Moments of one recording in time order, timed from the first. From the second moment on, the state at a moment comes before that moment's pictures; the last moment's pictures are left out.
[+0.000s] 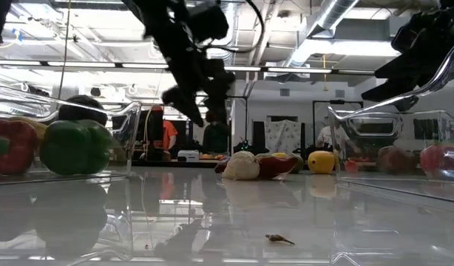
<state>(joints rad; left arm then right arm) 0.20 1.73 1.21 -0.45 -0.38 -0.45 0.20 0.31 0.17 -0.15 0.27 0.41</state>
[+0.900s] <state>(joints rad) 0.30 2.00 1.24 -0.18 -0.37 -0.40 0.20 0.31 0.17 -0.16 0.27 0.40</state>
